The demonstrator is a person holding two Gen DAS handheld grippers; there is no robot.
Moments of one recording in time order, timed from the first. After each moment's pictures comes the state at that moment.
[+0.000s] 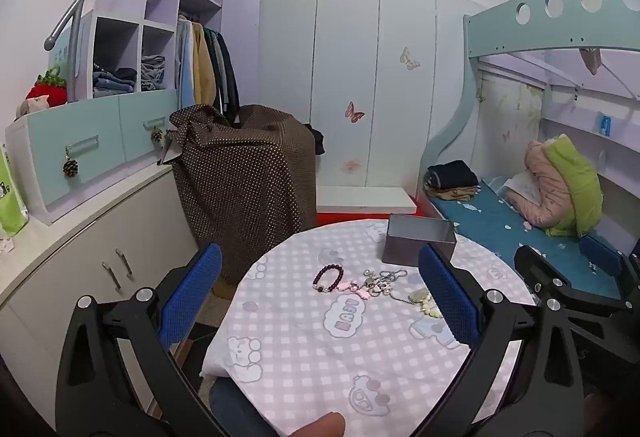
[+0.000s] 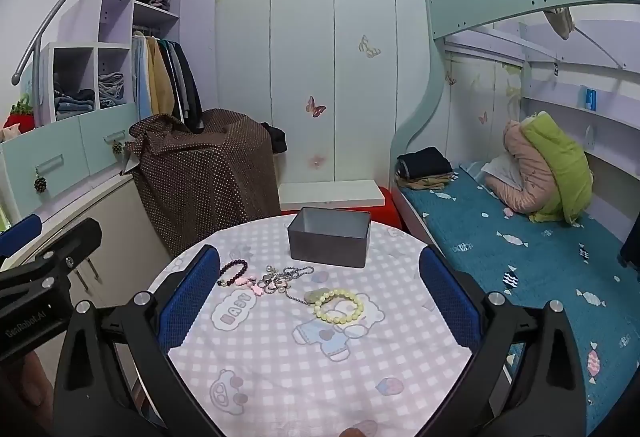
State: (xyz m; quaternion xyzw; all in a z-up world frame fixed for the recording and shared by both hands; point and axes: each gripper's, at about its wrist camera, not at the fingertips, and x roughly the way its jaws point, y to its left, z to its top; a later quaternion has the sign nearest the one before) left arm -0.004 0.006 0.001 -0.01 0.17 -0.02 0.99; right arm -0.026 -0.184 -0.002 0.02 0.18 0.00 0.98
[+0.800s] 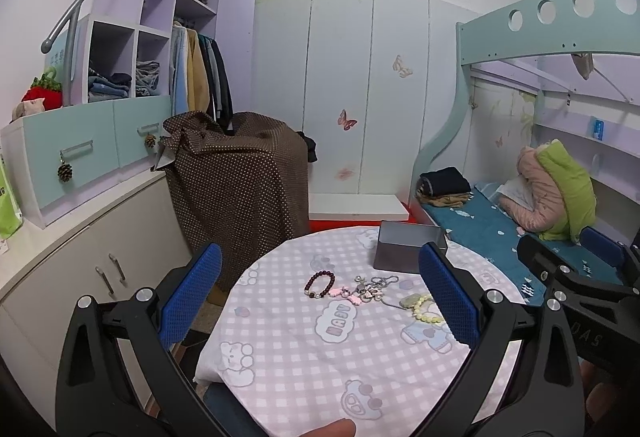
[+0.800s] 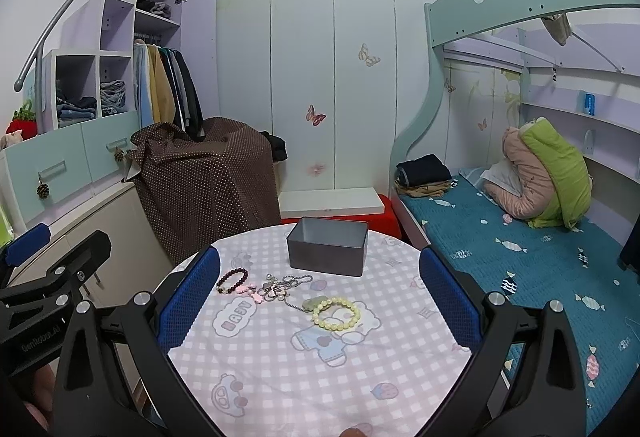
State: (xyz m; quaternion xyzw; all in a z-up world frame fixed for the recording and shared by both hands) left arm -0.009 -0.007 0.005 0.00 0.15 -0.03 0.99; right arm -0.030 -0.186 0.000 0.02 0.17 -0.01 0.99
